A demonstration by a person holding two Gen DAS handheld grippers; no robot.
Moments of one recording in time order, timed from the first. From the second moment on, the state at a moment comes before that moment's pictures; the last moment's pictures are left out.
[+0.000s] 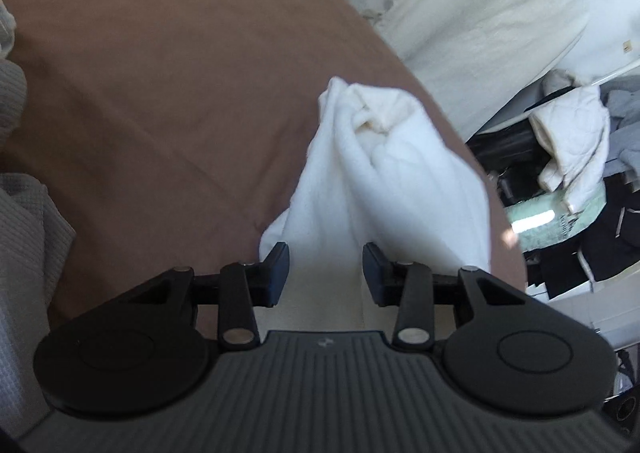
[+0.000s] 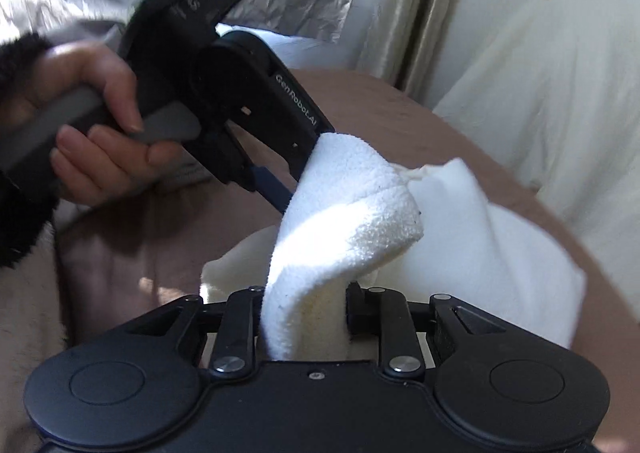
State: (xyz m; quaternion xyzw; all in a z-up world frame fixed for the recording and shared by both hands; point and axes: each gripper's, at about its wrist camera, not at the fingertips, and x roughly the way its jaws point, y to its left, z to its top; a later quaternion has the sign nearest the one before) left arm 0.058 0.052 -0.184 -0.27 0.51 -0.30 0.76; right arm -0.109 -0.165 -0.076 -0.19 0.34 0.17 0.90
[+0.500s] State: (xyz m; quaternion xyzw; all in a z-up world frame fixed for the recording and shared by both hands) left arm 0.032 0.071 -0.150 -0.25 0.44 -0.34 0.79; right arm -0.121 -0.189 -0.039 0.00 0.43 0.30 0.85
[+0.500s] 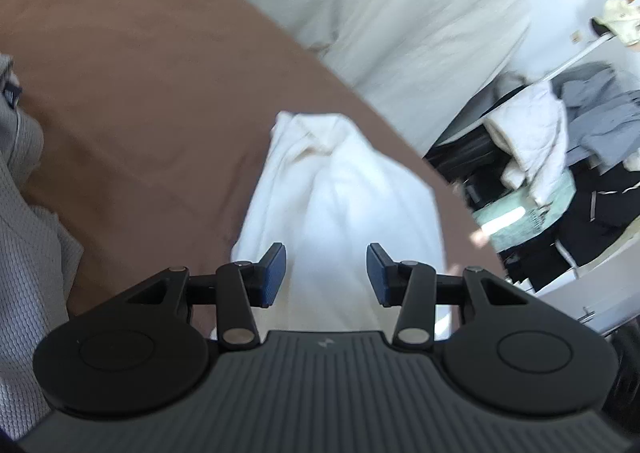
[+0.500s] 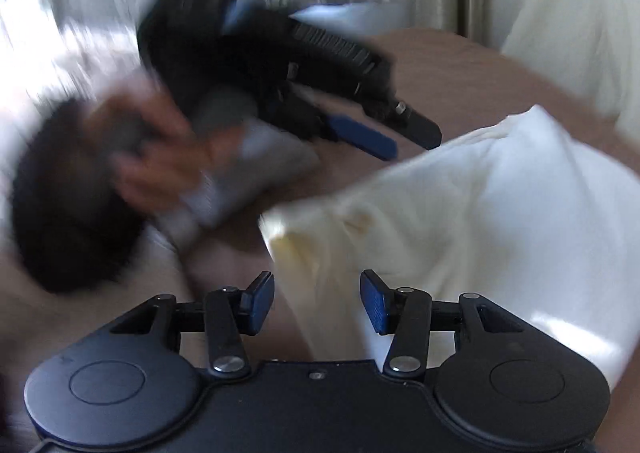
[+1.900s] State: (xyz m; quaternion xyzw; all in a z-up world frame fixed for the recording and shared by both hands) left arm 0.031 0.036 -0.099 -0.10 0.44 -0.30 0.84; right arm -0.128 -0.322 -0.029 -0.04 0.49 0.19 0.85
